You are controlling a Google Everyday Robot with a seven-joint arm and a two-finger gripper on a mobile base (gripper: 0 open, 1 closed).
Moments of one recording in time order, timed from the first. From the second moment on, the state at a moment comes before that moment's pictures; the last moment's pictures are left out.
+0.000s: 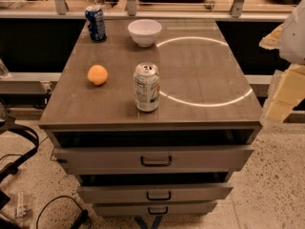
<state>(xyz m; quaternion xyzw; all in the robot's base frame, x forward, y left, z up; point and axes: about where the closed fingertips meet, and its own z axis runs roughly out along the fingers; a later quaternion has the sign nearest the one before) 0.438 -0.217 0.977 -0.60 0.78 -0.03 0.16</state>
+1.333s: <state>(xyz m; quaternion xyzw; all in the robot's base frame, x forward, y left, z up) 0.499 -0.159 0.939 -0.57 0.69 0.15 0.43</state>
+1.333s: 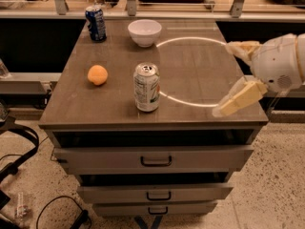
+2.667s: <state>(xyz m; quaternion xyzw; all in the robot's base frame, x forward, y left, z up) 0.533 -0.055 0.928 -0.46 0.58 0.42 0.52</state>
